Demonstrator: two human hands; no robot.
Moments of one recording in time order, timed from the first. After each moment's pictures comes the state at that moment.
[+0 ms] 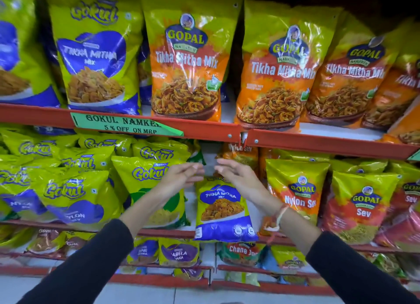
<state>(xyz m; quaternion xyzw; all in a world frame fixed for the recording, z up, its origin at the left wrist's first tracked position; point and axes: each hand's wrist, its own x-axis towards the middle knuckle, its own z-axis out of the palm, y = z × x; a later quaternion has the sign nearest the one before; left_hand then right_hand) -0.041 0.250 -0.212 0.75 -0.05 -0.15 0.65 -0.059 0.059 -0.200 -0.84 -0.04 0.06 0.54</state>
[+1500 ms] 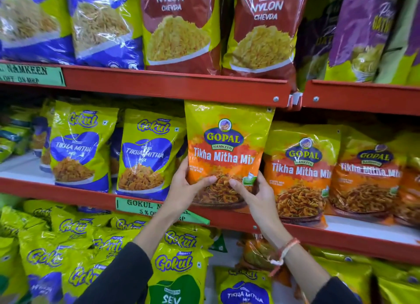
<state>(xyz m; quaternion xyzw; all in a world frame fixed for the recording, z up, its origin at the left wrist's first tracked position) 0.016 0.290 -0.064 0.69 -0.16 0.18 0.68 -0.004 0.104 -0.070 -0.75 -0.12 -0.19 0.62</state>
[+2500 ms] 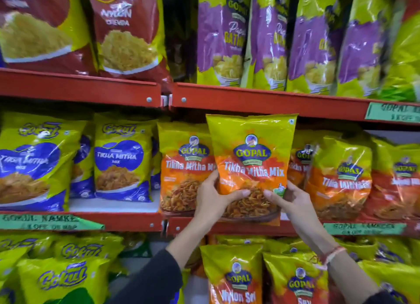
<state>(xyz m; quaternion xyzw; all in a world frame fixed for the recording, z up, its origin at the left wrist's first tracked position) -0.019 -0.008 -0.067 0.70 -0.21 0.13 0.67 -0.080 -0.204 -0.061 -0.71 -0.07 -0.23 0.66</state>
